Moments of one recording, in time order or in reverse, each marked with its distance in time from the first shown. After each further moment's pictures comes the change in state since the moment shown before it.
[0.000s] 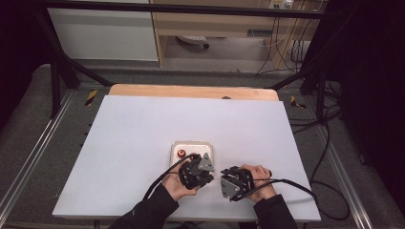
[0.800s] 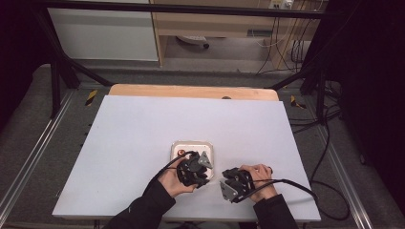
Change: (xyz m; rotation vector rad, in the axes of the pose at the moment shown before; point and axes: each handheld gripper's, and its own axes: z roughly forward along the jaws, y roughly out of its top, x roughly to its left) left arm 0.012 0.001 -0.003 0.142 -0.057 -0.036; right arm -0.001 0.005 -0.004 0.054 -0.022 -0.113
